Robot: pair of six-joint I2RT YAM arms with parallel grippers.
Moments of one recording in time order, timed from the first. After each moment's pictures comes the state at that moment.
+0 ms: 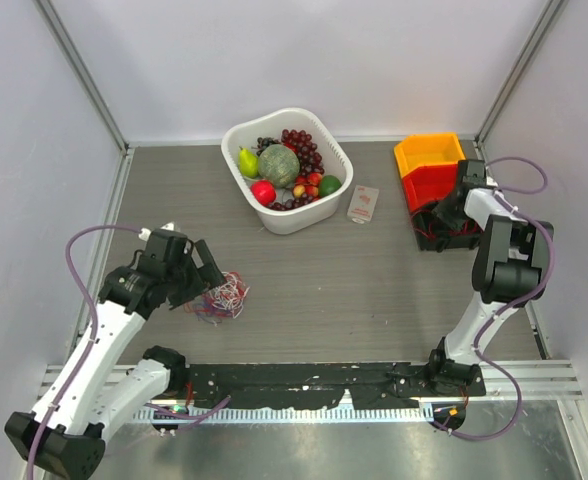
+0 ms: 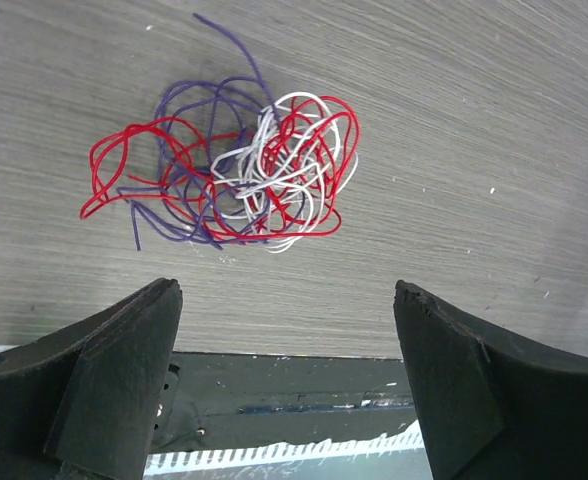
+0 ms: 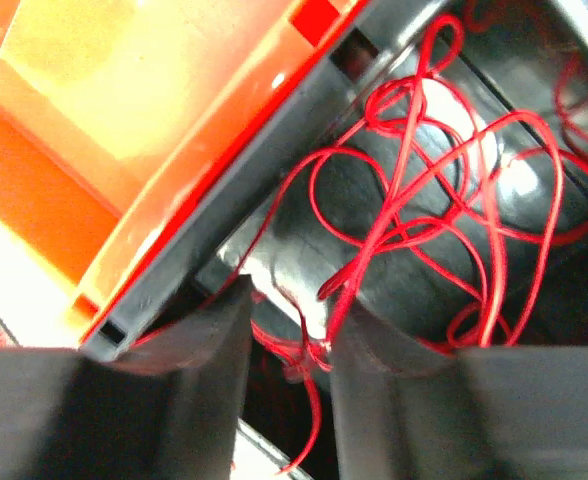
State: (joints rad) left arm -0.36 0.81 0.88 -1.01 -0.04 -0.76; right arm -0.19 1.86 1.23 -0.41 0.12 0.60
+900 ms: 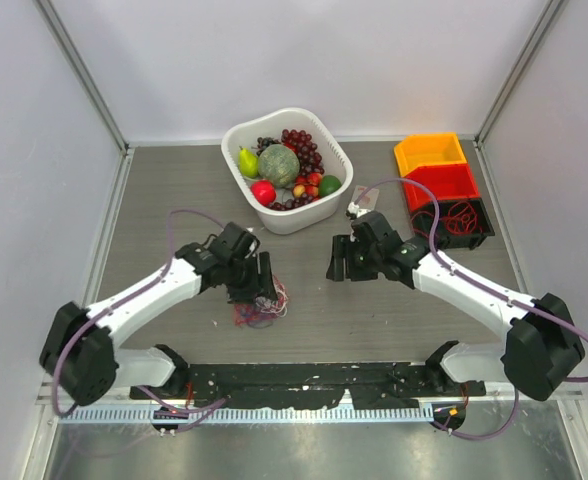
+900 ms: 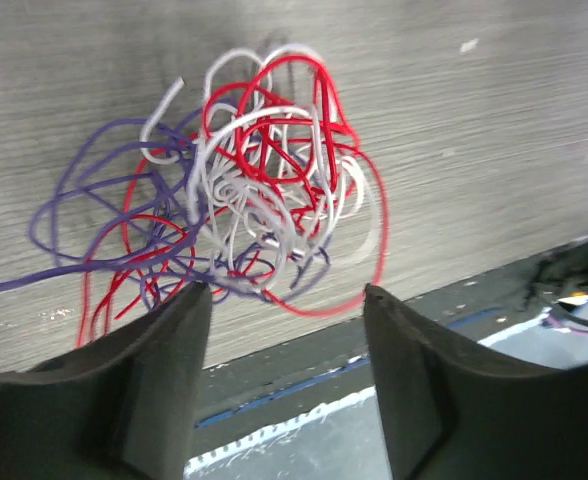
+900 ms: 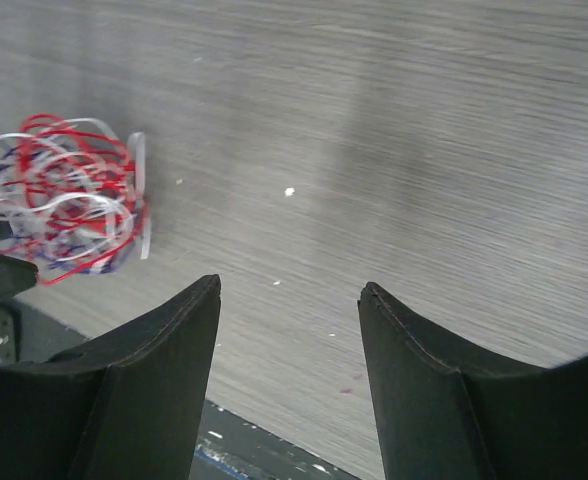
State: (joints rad) left arm -0.64 1.32 0.84 -0.68 0.17 -0.76; right arm 0.64 1.28 0.88 -0.50 -0.04 0.54
